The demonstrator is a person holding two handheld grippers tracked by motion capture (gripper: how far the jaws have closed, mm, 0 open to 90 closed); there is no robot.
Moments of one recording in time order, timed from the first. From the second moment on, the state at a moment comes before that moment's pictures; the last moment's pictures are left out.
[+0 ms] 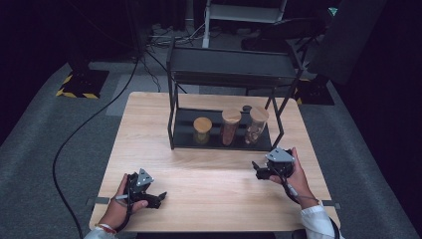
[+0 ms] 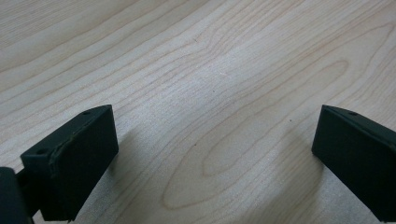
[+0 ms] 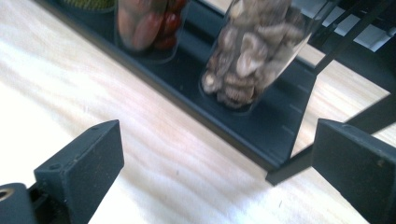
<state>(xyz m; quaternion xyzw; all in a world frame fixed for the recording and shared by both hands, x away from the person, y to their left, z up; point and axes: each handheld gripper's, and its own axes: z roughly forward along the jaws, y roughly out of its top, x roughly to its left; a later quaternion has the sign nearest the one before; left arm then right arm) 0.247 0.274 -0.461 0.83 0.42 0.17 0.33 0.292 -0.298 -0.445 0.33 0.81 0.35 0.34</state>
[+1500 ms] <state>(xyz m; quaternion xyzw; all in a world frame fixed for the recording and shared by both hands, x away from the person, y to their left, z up) 0.248 0.274 -0.461 0.83 0.42 0.16 0.33 0.268 -0.350 -0.467 0.34 0.85 0.33 0.25</state>
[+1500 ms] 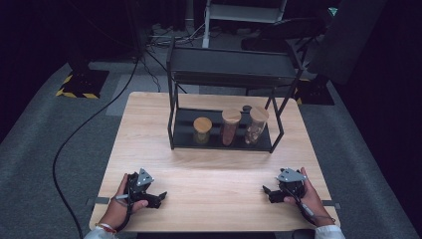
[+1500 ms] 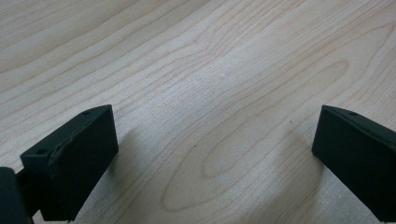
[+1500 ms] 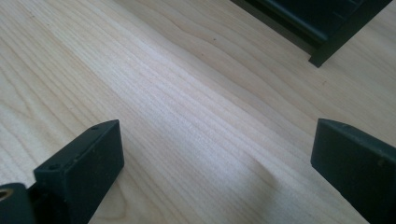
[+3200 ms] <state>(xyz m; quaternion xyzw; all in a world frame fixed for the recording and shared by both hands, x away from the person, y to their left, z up) 0.248 0.274 -0.462 0.83 0.42 0.16 0.33 0.280 -0.387 -0.469 0.40 0.83 0.35 0.17</state>
